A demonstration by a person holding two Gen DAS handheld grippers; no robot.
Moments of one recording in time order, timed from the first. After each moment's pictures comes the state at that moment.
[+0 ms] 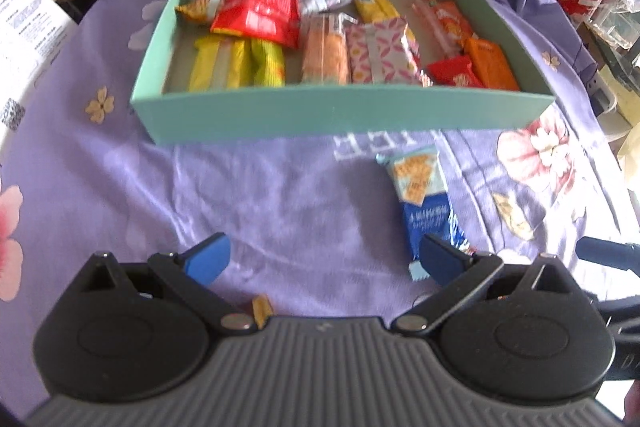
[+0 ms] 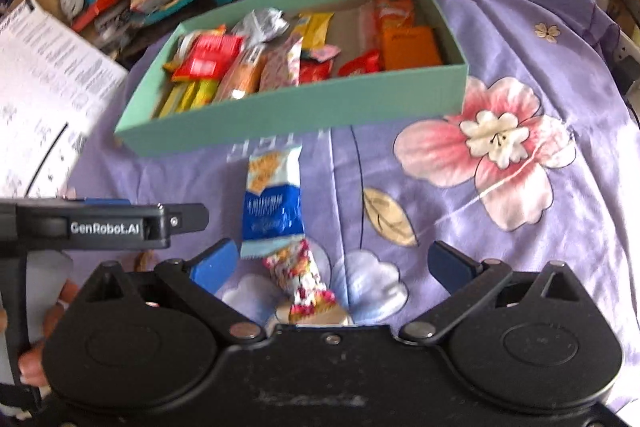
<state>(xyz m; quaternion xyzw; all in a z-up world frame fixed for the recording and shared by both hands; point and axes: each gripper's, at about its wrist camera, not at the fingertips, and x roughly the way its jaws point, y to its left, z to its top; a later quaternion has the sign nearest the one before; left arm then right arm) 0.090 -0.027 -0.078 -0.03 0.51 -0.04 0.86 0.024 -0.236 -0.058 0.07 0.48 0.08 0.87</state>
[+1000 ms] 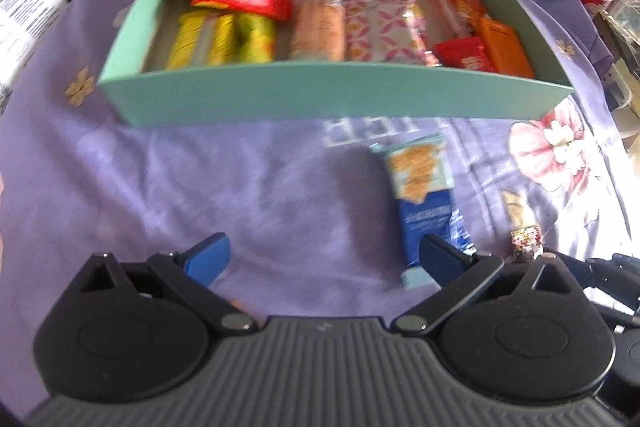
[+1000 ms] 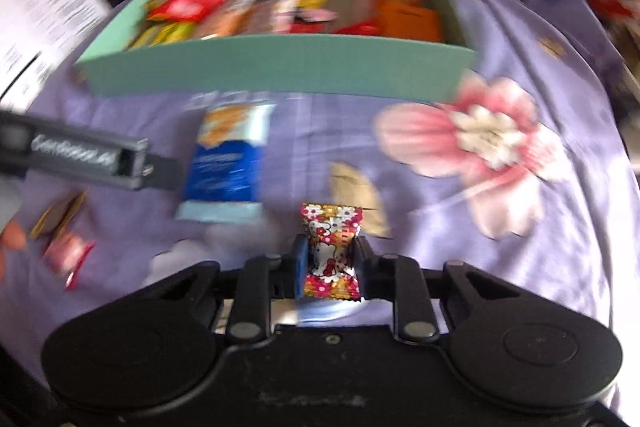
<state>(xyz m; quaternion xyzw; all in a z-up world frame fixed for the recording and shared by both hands) 0.114 -0.046 -0.096 -0.03 0.53 -0.04 0.85 0.038 -0.241 -0.091 0.01 0.48 0.06 0.87</state>
